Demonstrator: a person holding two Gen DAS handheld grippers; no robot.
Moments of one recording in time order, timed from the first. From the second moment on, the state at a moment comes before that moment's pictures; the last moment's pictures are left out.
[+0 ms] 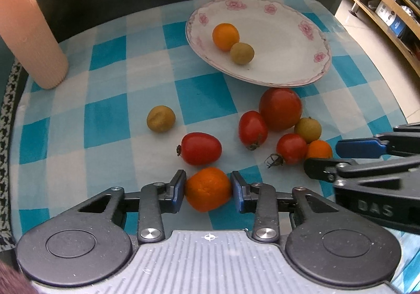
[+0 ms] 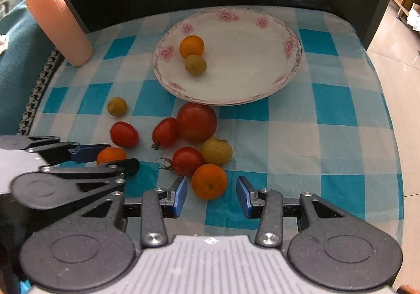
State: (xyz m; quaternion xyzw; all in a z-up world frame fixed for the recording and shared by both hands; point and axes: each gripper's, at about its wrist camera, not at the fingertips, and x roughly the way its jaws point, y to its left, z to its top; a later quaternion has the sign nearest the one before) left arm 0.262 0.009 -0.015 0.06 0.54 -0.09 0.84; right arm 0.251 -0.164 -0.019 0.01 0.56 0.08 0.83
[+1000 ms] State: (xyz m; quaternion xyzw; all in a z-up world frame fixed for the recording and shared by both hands) left arm 0.252 -0.002 -0.008 0.09 0.53 -0.11 0.84; right arm 0.242 -0.152 -0.010 -0.05 0.54 0.09 0.84
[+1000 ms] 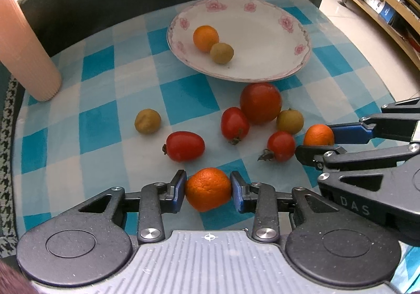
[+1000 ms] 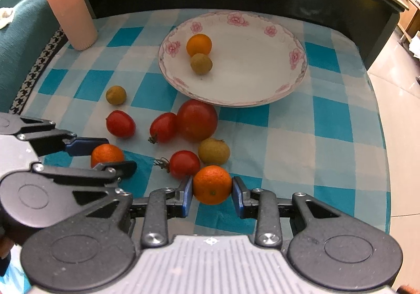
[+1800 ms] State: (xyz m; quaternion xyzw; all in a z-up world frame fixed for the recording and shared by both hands) left arm 0.278 -0.025 0.021 0.07 0.50 -0.10 0.86; right arm 0.261 -0.173 0.017 -0.02 0.51 0.06 0.86
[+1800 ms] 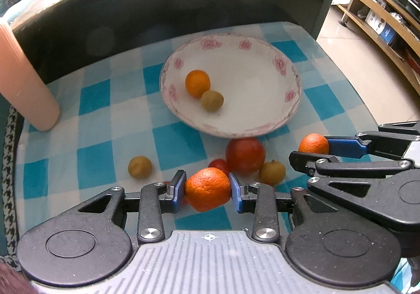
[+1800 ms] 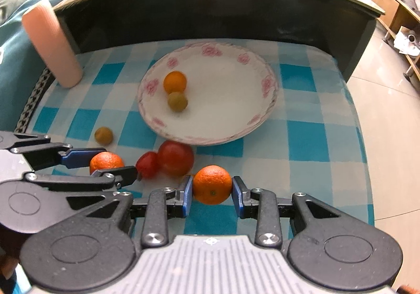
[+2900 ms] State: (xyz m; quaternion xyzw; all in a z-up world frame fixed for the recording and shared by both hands) left arm 0.335 -0.047 0.022 0.05 0.48 -0.09 0.87; right arm 0.322 -0.203 0.021 0.01 0.49 0.02 0.87
